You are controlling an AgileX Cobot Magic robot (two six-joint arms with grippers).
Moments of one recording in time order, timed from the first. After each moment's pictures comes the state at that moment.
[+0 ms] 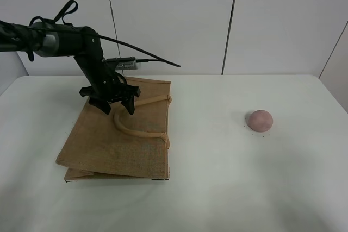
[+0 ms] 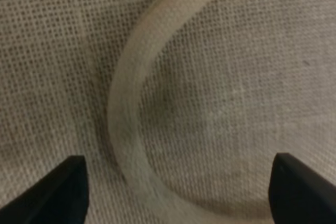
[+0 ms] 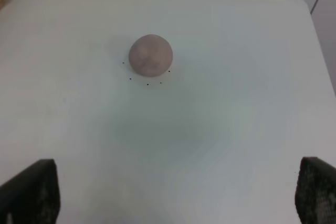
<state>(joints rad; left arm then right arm) -0.28 2.17 -1.61 -0.11 0.79 -0.03 0.05 0.00 -0.50 0.03 1.03 -0.09</state>
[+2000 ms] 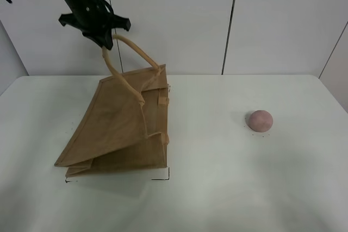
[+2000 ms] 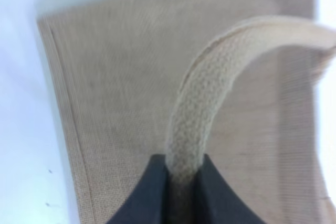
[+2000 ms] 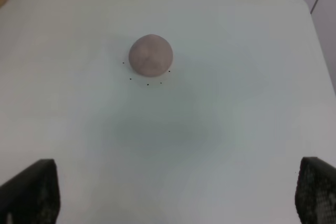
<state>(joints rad) -0.27 2.11 -2.20 0.07 1.17 -0.06 0.05 0.00 -0.50 0.03 1.03 -0.09</state>
